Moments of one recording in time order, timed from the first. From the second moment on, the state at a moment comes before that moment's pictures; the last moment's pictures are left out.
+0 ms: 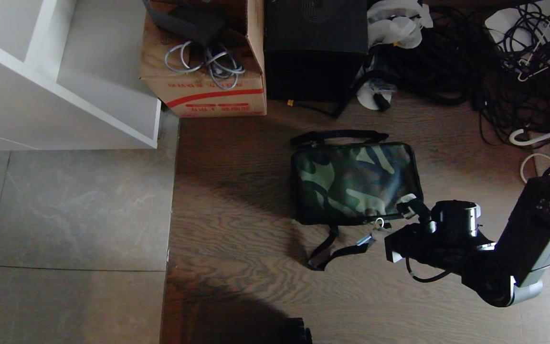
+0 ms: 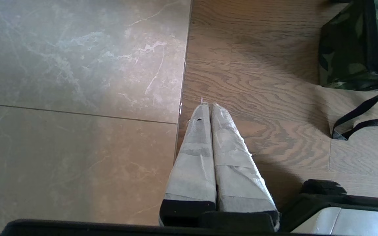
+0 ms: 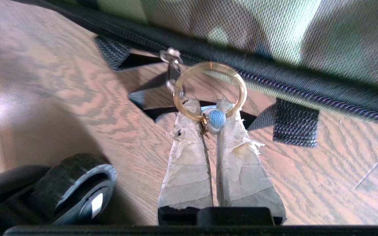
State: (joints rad) left arm 0.00 0.00 0.00 -0.02 0.02 -0.05; right arm 0.18 2.19 -0.60 -1.16 0.35 -0.11
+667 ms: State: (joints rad) left arm 0.00 0.00 0.00 -0.02 0.02 -0.05; right arm 0.04 2.13 -0.59 -1.04 0.44 -0.27
